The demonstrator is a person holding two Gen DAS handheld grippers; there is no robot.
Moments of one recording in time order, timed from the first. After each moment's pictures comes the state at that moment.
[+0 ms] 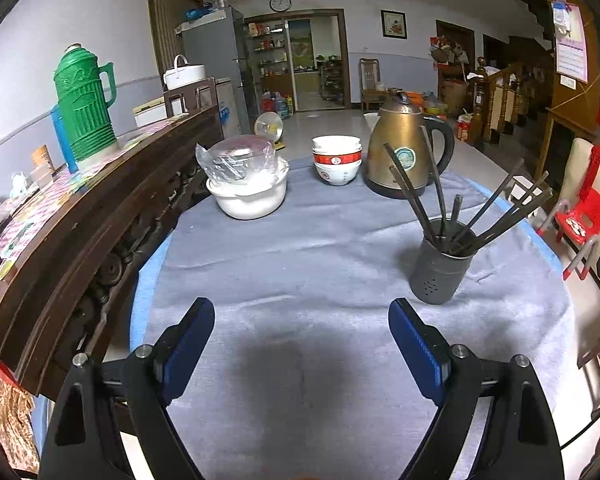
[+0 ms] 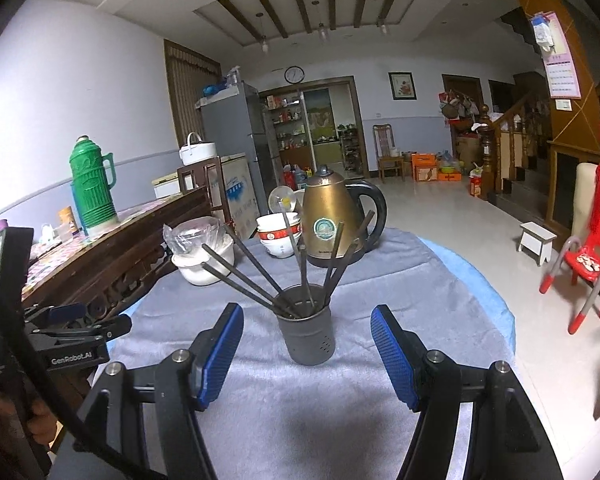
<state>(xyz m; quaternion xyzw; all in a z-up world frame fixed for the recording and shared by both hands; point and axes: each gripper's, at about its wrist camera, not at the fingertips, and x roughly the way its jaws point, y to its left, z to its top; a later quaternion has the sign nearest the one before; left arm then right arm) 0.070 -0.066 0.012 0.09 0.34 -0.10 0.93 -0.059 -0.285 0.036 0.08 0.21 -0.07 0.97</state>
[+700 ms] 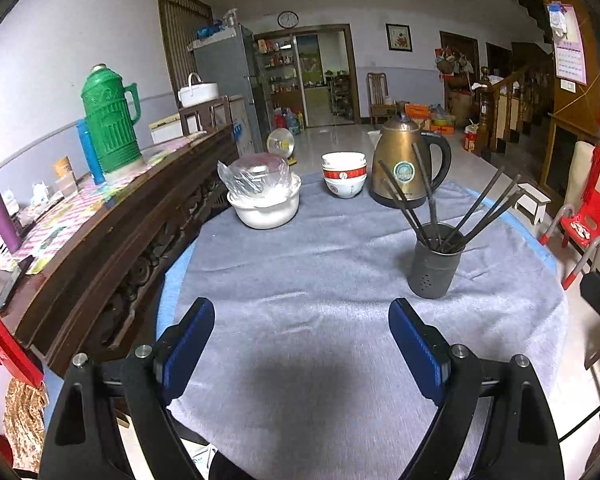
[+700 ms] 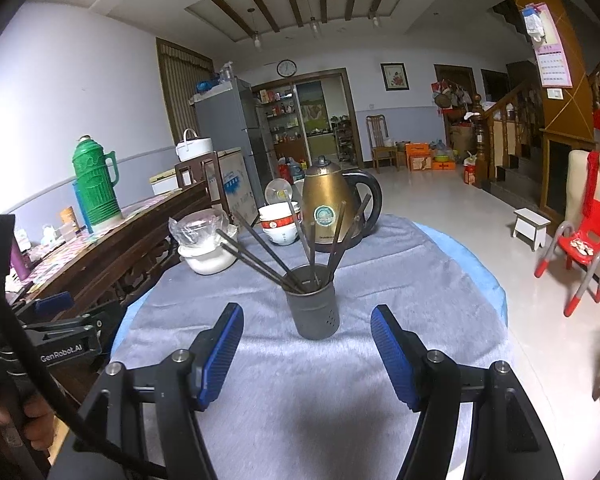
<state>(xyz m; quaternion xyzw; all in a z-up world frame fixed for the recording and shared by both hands) 0.012 -0.057 0.039 0.10 0.30 -0.08 0.95 -0.099 -0.263 0.043 0.10 0.22 -0.07 0.97</state>
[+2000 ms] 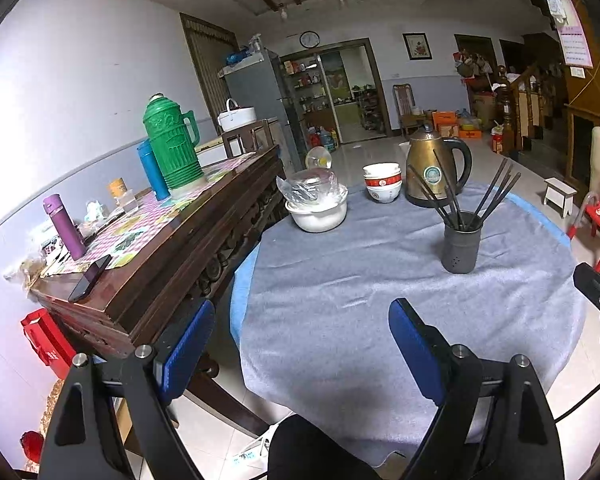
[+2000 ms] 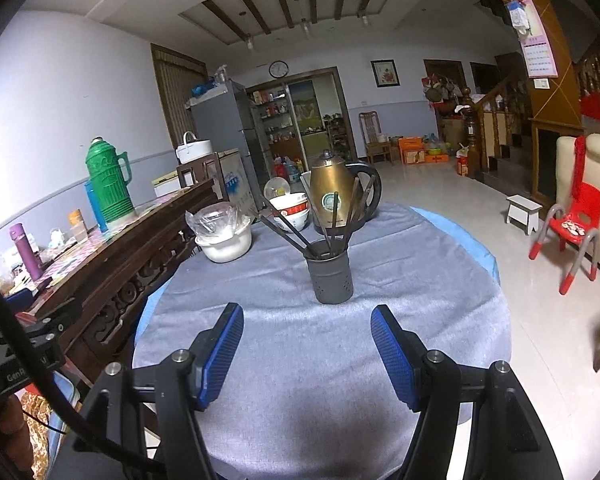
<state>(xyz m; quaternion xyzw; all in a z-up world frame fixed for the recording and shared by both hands) -0.082 -0.012 0.061 0.14 0.26 -0.01 0.96 -0.165 -0.212 0.046 0.12 0.22 -0.09 0.96</state>
